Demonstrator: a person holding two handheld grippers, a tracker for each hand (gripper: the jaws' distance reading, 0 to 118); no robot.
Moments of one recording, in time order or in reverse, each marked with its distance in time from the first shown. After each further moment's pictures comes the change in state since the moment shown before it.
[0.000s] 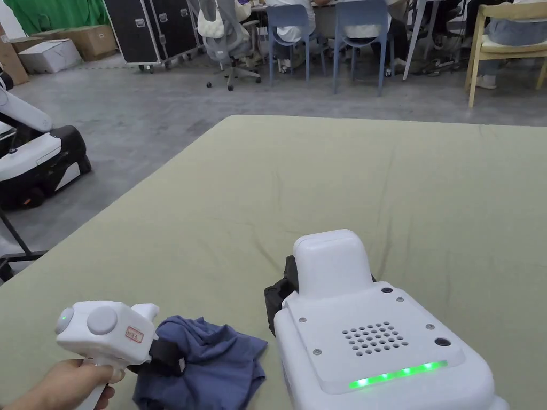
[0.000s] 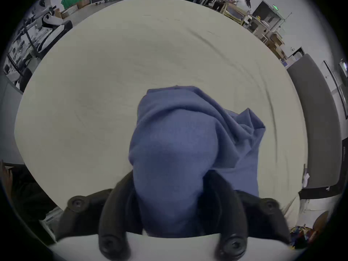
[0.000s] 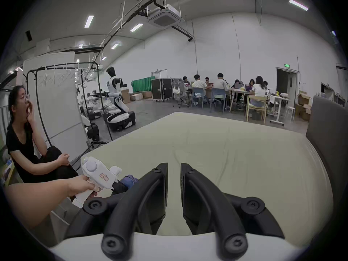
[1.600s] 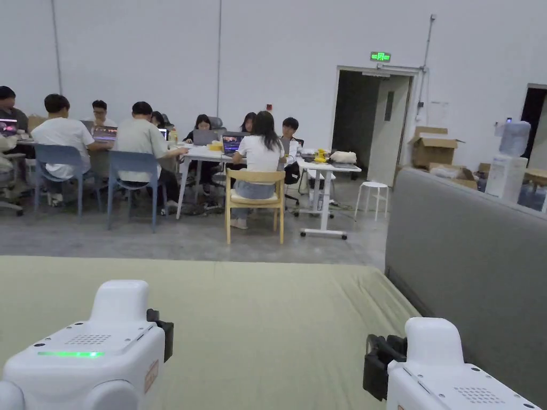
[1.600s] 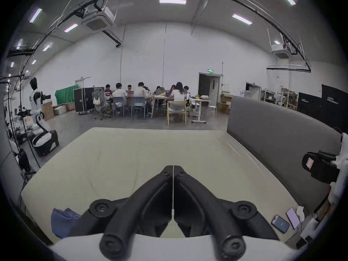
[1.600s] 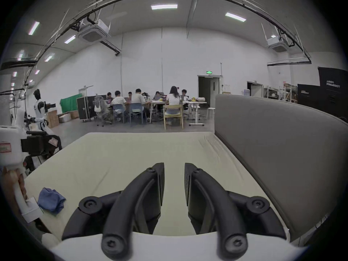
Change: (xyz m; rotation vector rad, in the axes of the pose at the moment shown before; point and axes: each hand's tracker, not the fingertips) left arm 0.536 -0.068 0.233 0.938 -0.106 -0.284; right arm 0.342 -0.013 0.254 0.126 -0.619 -0.135
